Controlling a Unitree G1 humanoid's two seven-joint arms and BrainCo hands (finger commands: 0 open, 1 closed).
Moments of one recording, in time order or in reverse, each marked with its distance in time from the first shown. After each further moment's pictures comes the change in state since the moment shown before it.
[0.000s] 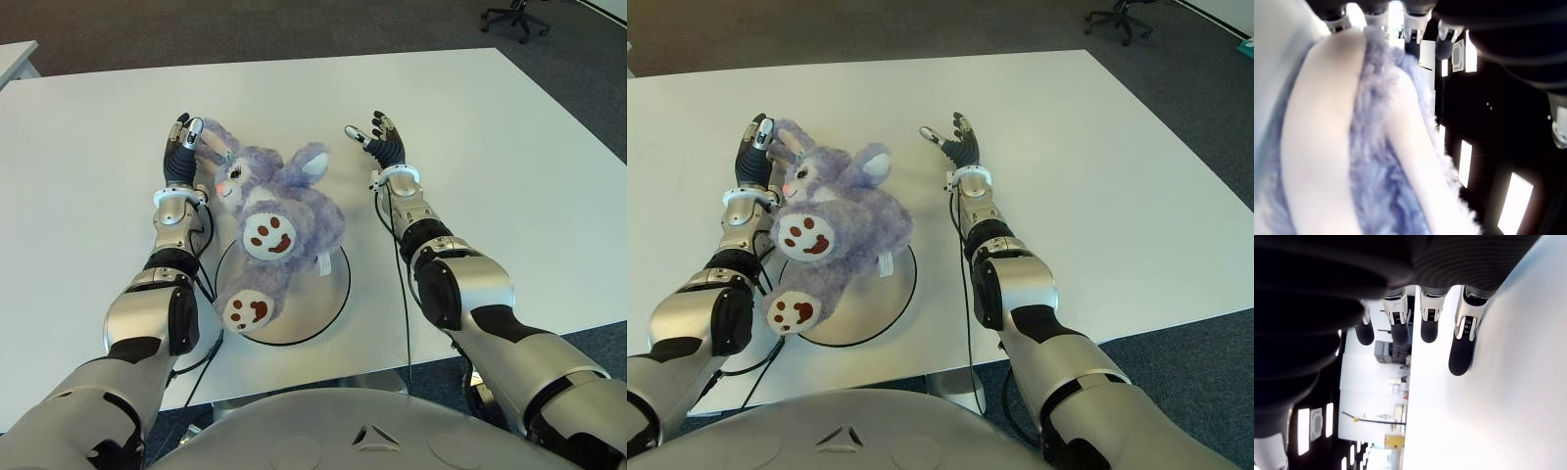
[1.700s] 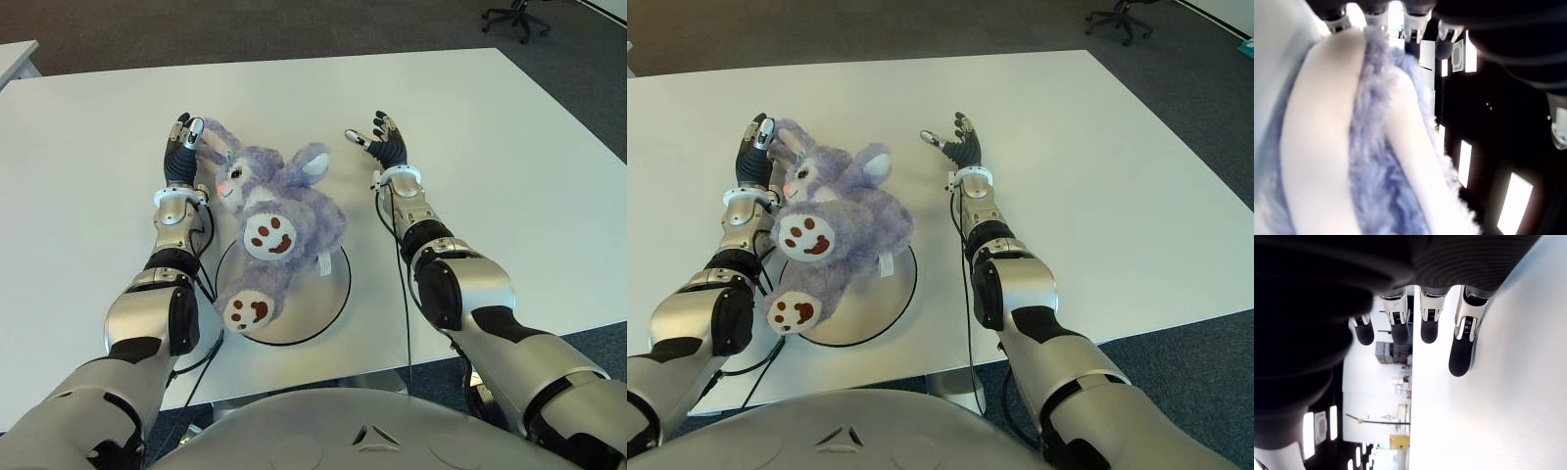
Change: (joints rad) left arm 0.000 -0.003 0.000 -0.005 0.000 0.000 0.000; right arm 0.018 0.001 -0.055 -0.007 0.018 -0.039 0.034
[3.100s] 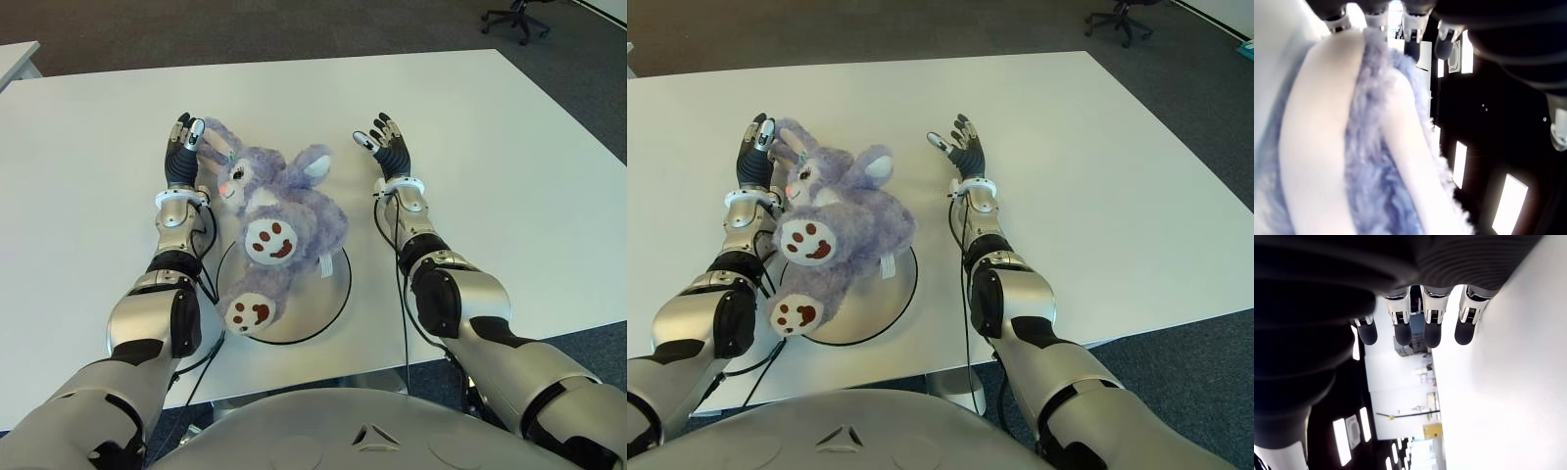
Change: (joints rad) left arm 0.012 -0.012 0.004 -0.011 -0.012 -0.023 0.000; right arm 0.056 0.024 -0.104 -0.003 0.067 -0.153 0.123
